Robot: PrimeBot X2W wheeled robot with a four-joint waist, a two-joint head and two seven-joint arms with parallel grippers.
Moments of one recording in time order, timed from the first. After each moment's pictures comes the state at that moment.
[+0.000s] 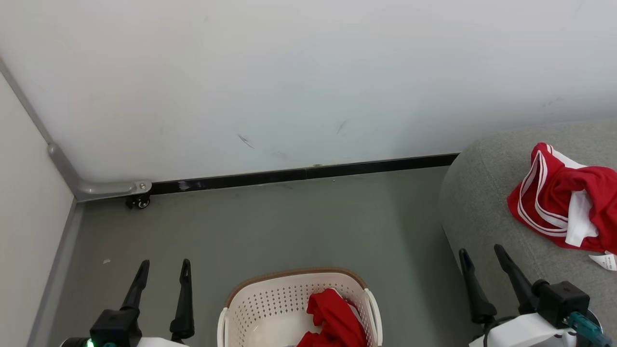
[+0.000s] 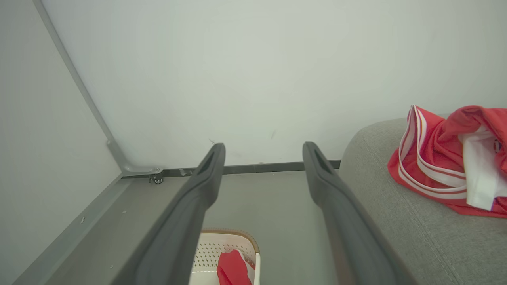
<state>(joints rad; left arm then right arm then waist) 0.03 0.19 -0.21 0.16 -0.28 0.18 -0.26 0.04 -0.04 -0.02 0.24 0.16 0.13 -0.12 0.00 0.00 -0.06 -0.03</state>
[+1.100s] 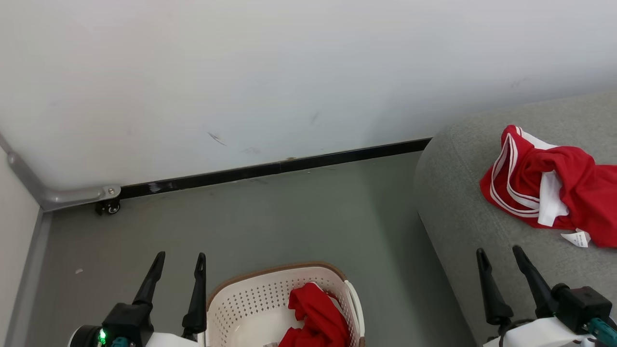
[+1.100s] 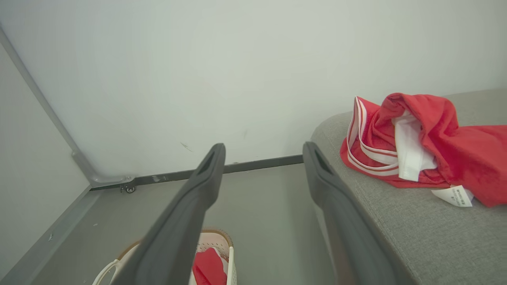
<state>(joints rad) 0.02 0.17 -0.22 0.16 -0.24 0.13 -0.26 0.09 -0.04 -0.07 0.18 0.16 0.13 -0.11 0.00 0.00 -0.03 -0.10</state>
